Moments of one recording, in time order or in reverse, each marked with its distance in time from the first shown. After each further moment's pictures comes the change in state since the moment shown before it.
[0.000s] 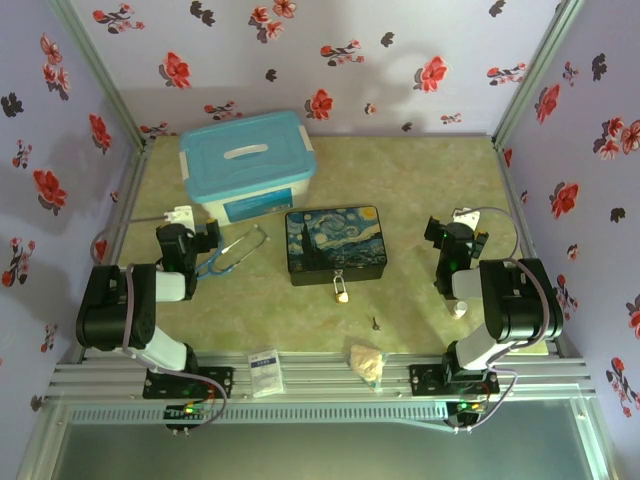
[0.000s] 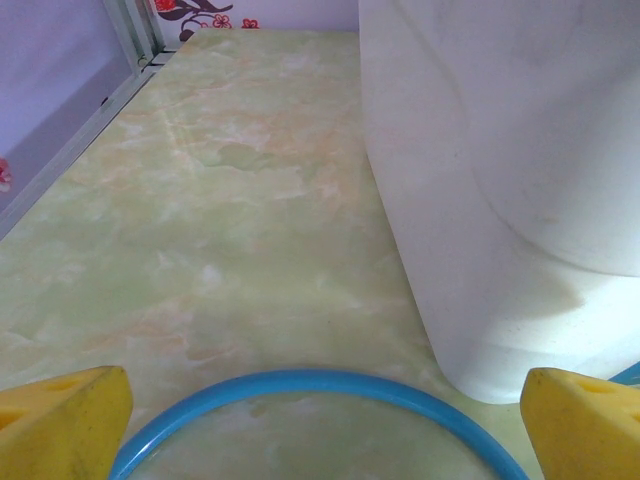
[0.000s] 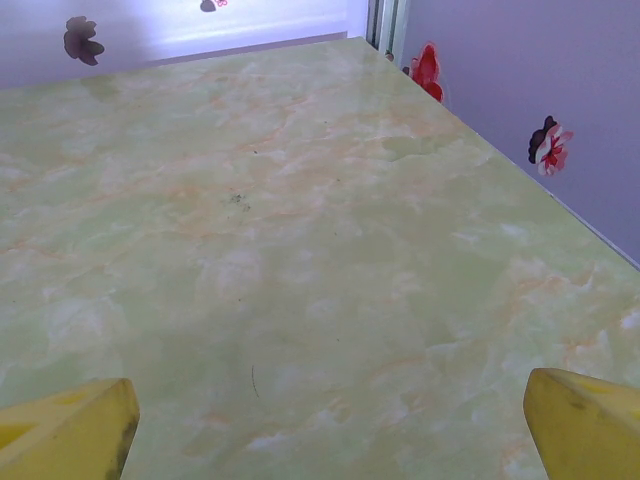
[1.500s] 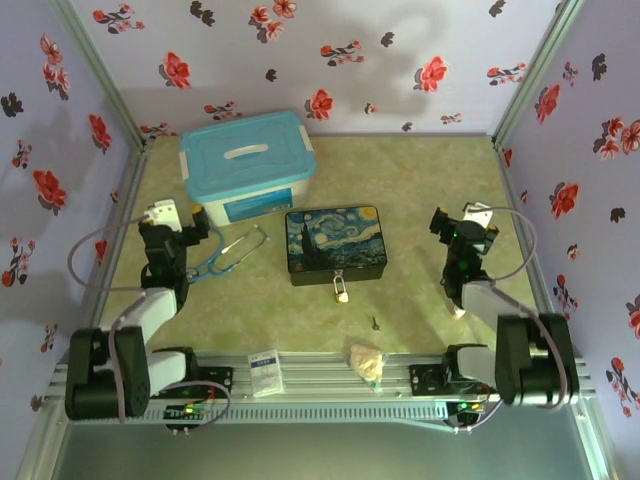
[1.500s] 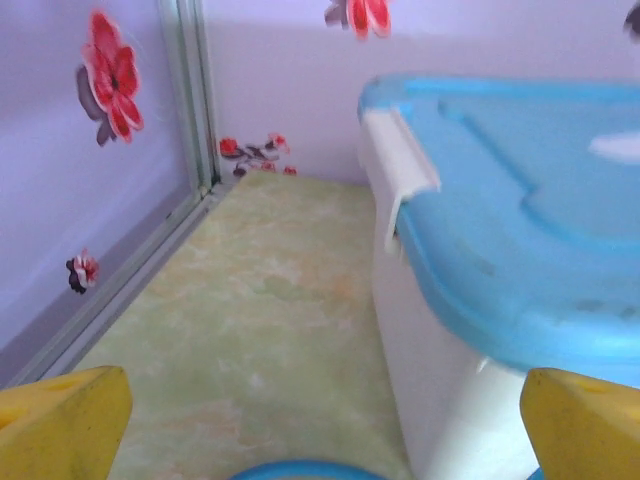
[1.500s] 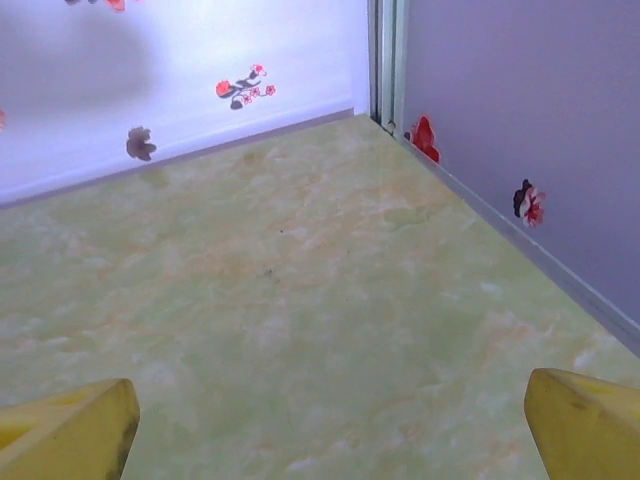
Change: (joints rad) left arm 0.005 -0.474 -0.015 -0.239 -0.050 -0.108; right arm 0.000 -0.457 0.043 -0.434 -0.043 0.124
